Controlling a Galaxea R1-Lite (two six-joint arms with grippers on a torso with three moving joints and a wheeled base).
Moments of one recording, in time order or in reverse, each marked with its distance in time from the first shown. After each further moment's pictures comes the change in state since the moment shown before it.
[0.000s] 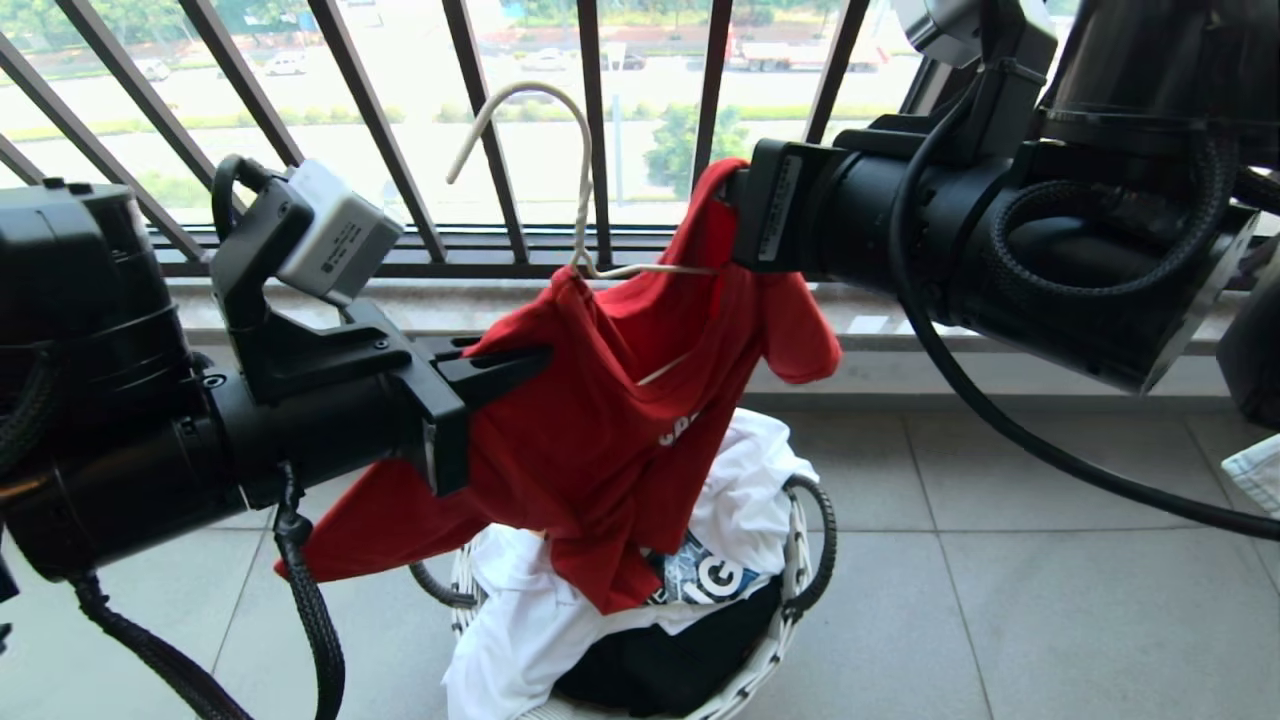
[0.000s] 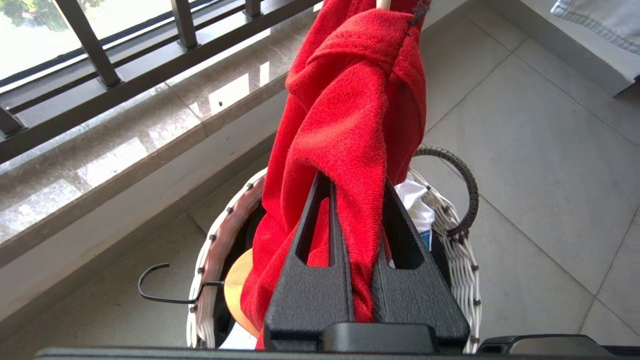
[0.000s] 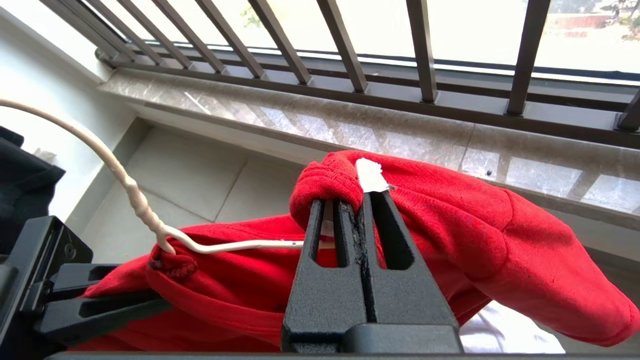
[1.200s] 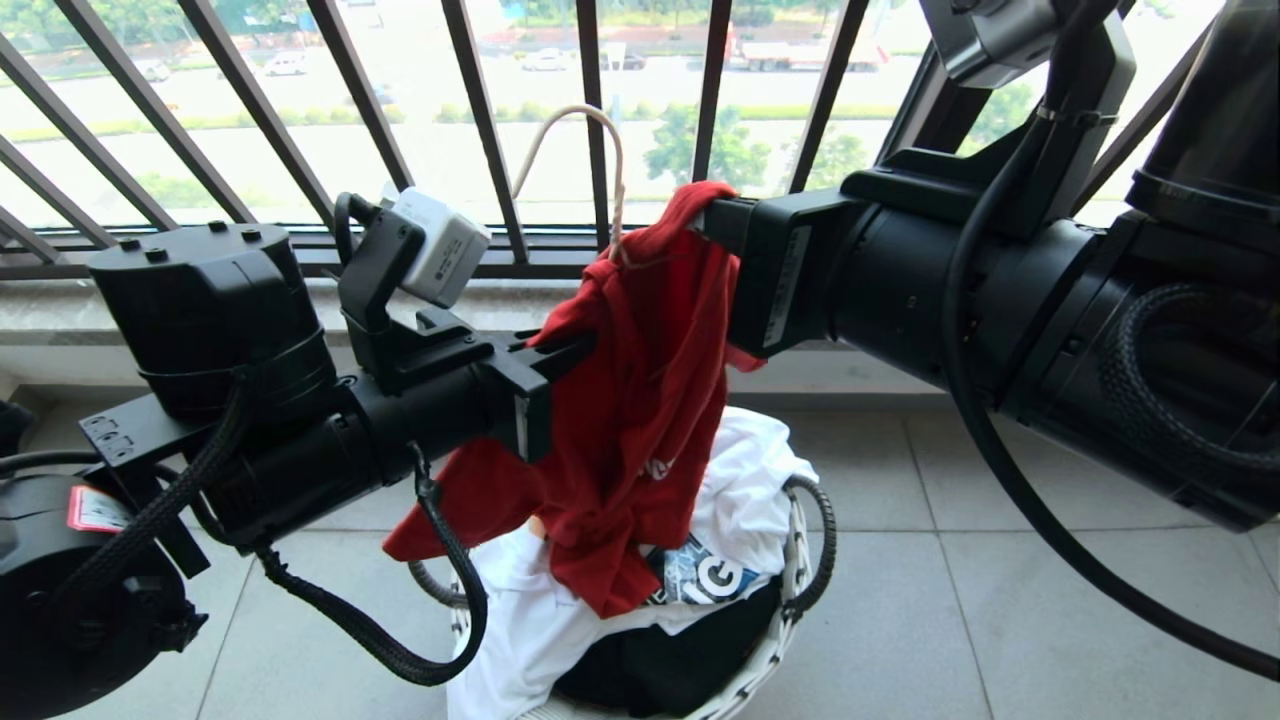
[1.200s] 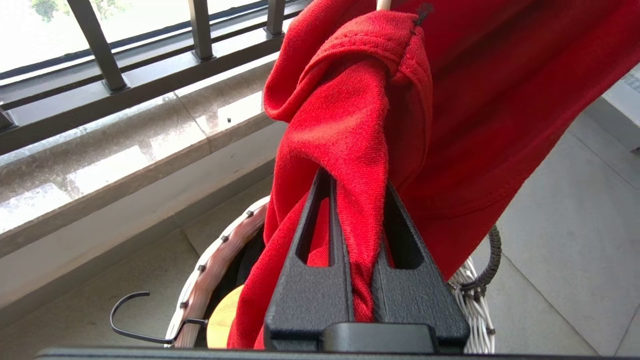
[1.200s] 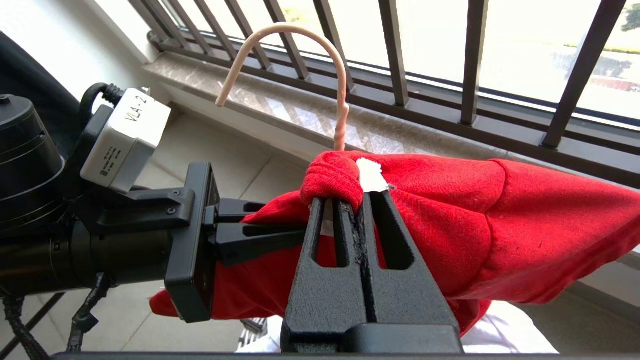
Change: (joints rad) left arm -0.040 0.171 0.001 -0.250 0.094 -0.087; right arm 0.116 -0.072 0.176 -0.168 0.000 -0.145
